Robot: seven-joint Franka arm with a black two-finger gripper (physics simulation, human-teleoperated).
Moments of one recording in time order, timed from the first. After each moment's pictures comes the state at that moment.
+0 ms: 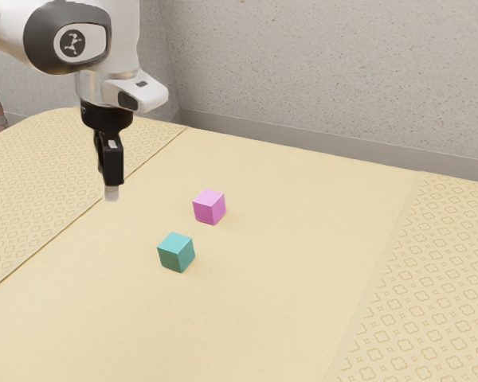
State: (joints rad) arm 0.03 -0.24 -0.22 -1.88 0.08 1.43 0.51
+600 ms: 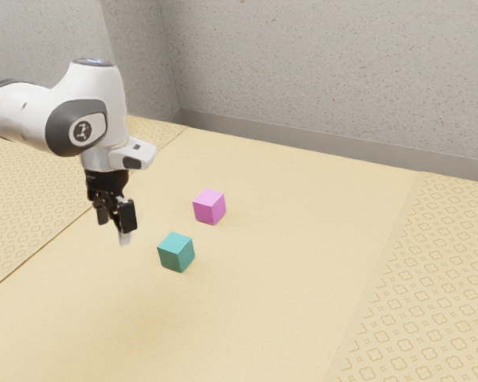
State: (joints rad) arm 0.23 -0.19 -0.22 -2.19 0.02 1.85 0.34
